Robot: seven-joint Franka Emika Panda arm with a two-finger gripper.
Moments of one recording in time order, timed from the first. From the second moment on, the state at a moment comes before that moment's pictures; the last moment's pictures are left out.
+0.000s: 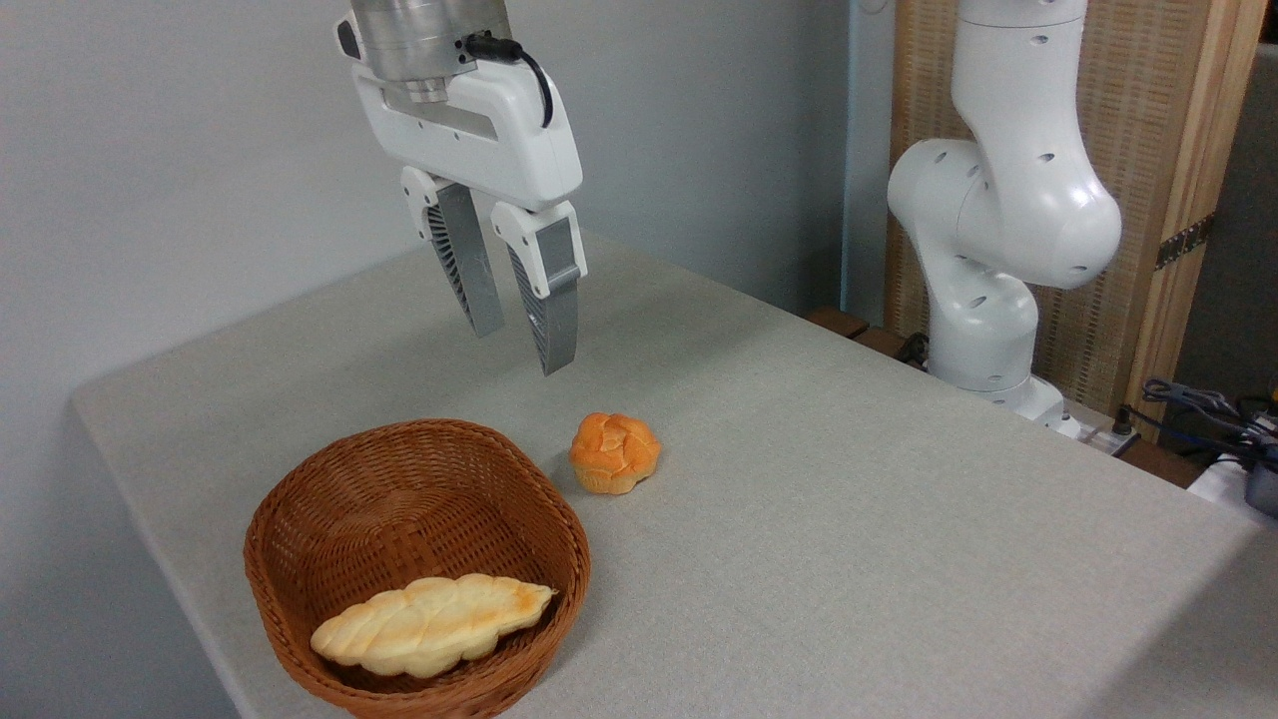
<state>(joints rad) -0.14 -0.02 0.04 -1.61 0.02 1.57 0.65</state>
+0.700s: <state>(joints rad) -0.14 -0.02 0.05 -1.62 0.00 1.58 0.65</state>
